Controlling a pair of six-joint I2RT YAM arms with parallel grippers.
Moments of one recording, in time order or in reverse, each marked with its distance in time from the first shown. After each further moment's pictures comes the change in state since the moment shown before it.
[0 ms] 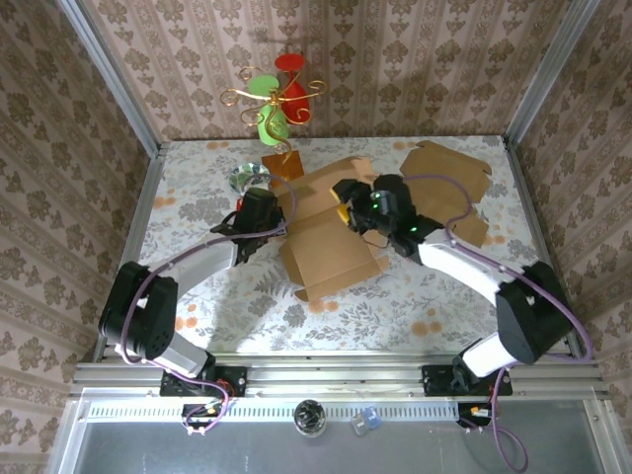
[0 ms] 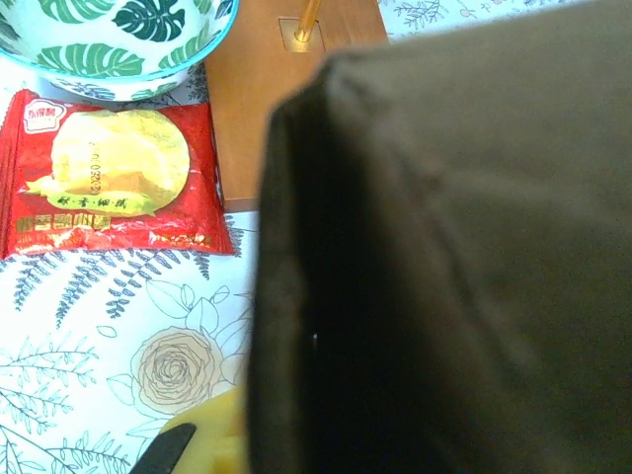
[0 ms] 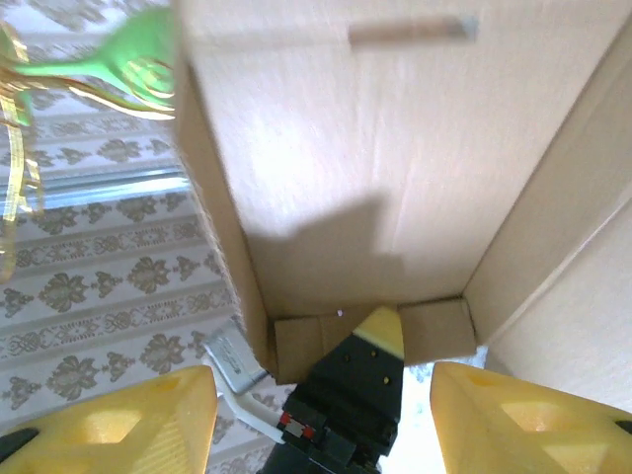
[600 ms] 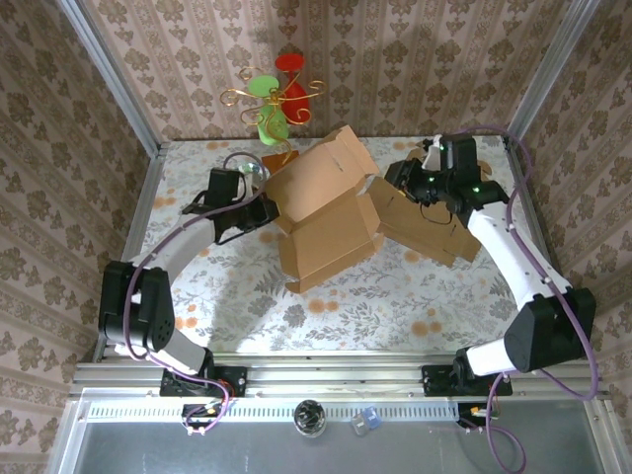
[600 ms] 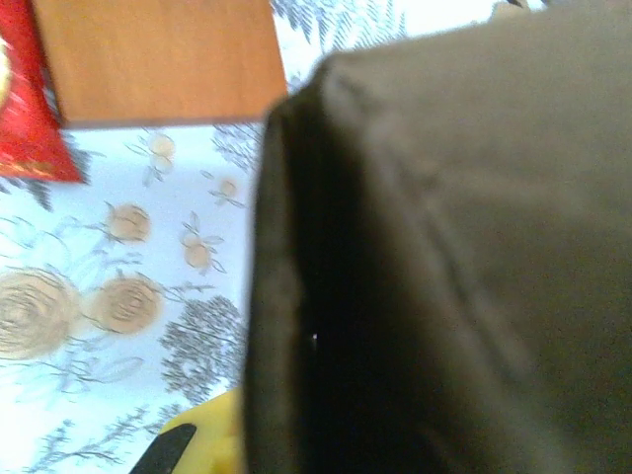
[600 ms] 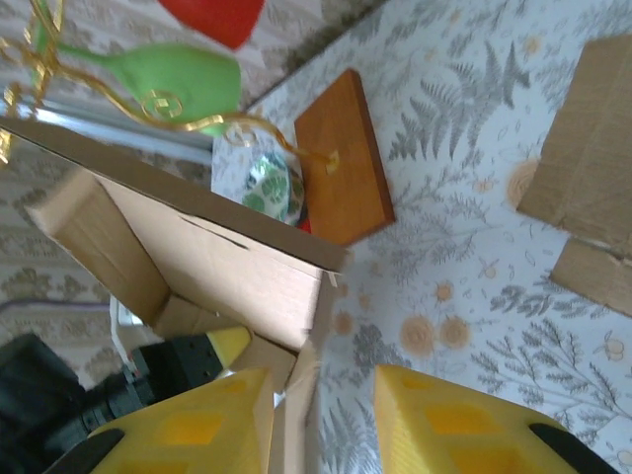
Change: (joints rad) left arm 0.221 0.037 0.142 -0.191 0.648 -0.053; right arm -0.332 -0.036 0.262 -0.546 -0.329 -0.670
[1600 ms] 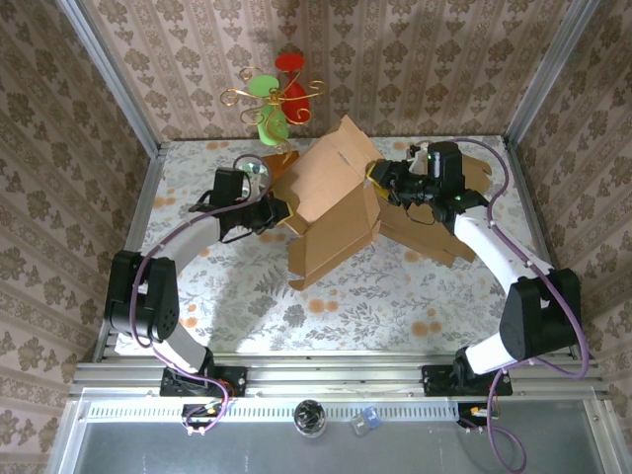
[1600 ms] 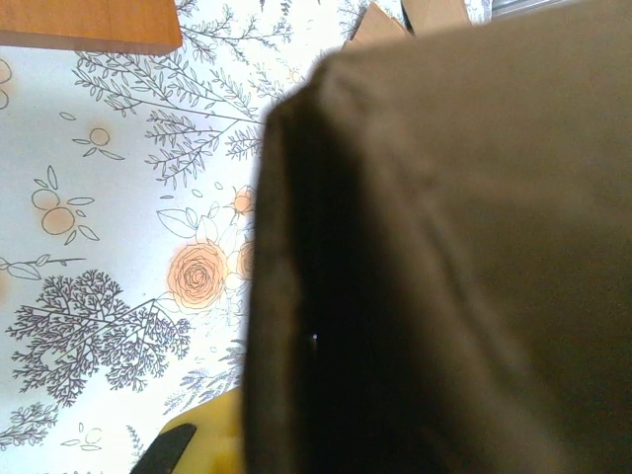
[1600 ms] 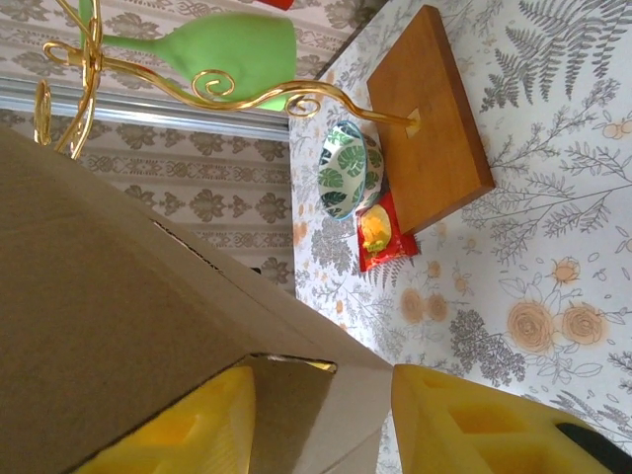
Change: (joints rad) left arm -0.015 0.059 0.000 0.094 0.177 -0.115; right arm 0.038 0.060 -0.133 0.369 -0.115 0.279
